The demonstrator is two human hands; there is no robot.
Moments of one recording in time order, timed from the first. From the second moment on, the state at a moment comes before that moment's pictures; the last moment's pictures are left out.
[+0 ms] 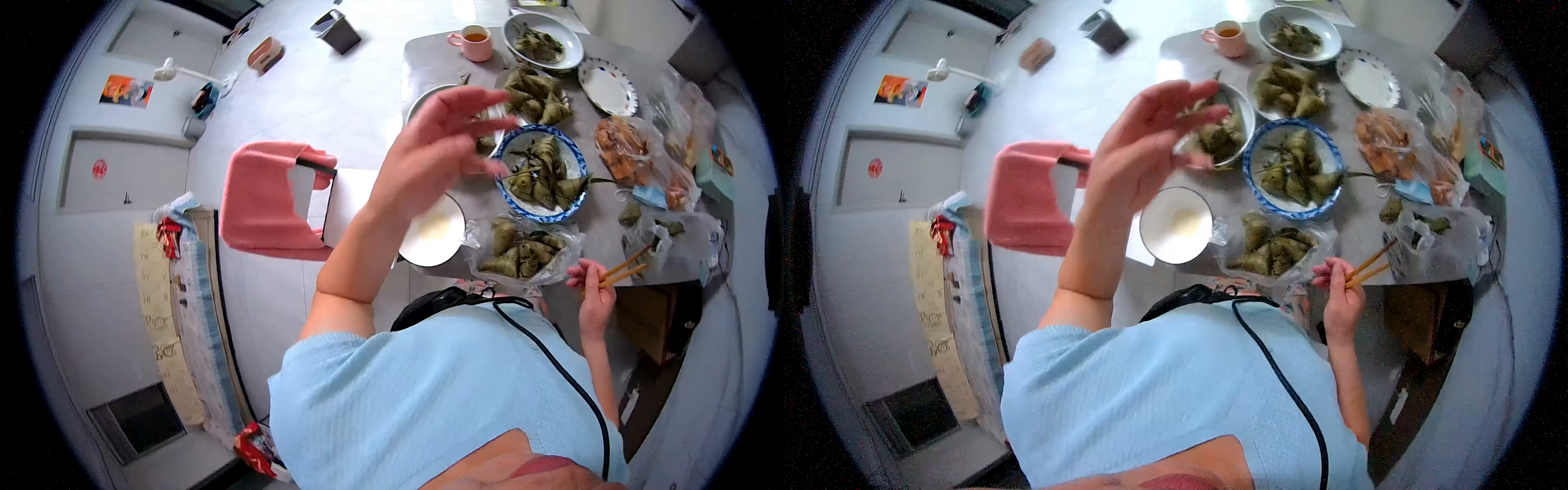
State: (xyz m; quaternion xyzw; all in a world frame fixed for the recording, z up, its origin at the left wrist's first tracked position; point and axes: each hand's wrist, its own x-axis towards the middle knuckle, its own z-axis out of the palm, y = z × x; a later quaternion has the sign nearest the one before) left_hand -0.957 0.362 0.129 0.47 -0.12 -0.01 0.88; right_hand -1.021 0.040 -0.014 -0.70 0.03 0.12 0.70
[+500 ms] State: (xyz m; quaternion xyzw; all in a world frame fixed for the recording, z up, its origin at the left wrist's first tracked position) left_hand -1.019 0.234 0.189 0.16 -0.48 -0.15 0.85; right_hand -1.009 -0.002 -0.002 -0.72 0.04 0.07 0.69
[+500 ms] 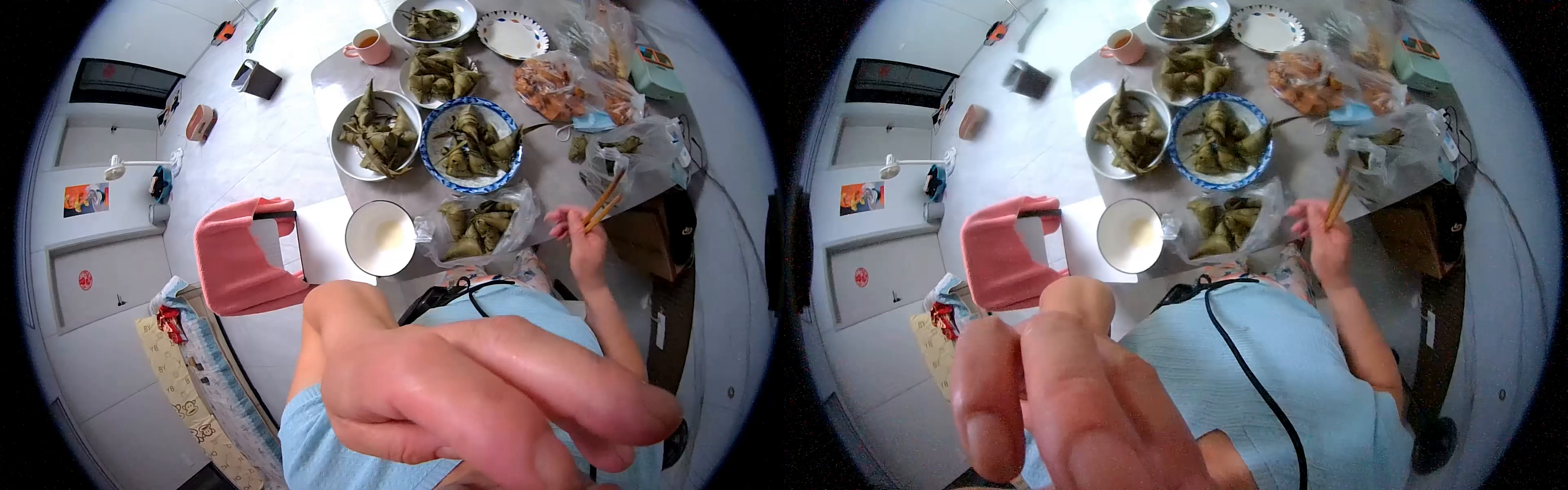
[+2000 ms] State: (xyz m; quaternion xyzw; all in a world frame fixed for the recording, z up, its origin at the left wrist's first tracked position) left_hand -0.895 -0.040 0.027 0.88 -0.38 0.03 0.29; right_hand -0.894 -0.333 -0.009 -0.73 -0.03 0.14 0.67
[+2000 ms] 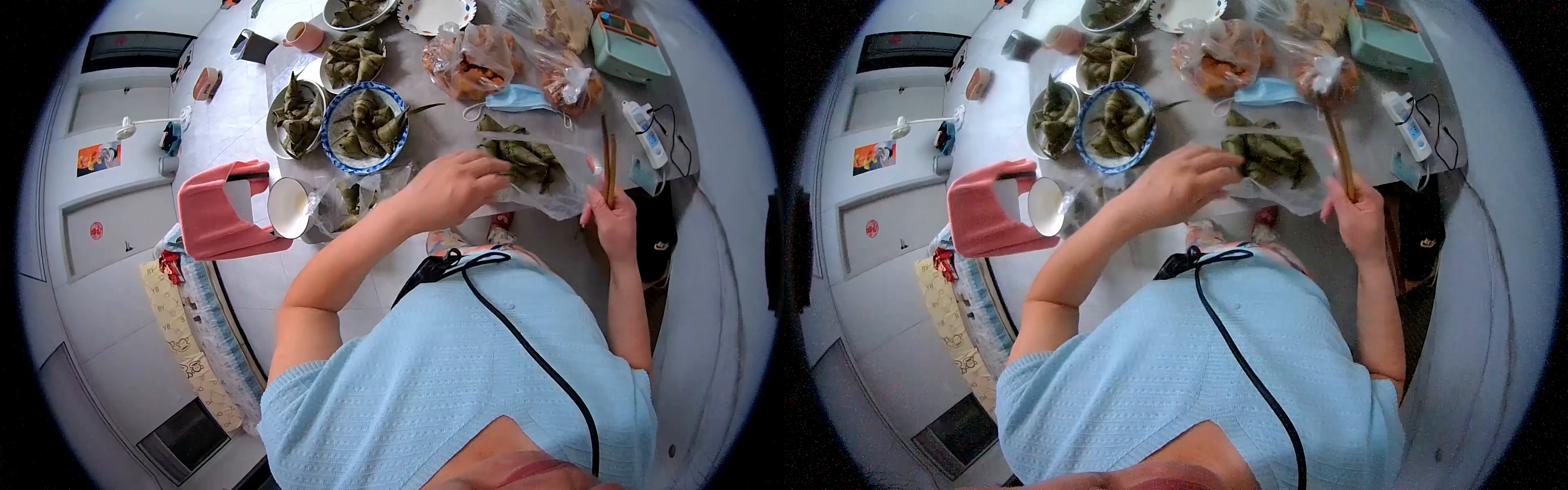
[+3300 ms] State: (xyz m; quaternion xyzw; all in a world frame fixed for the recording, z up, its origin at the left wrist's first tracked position) left_hand -0.908 -0.050 -0.105 0.93 -0.32 -0.18 -0.06; right_hand -0.919 -0.316 -0.014 -0.72 -0.01 0.13 0.68
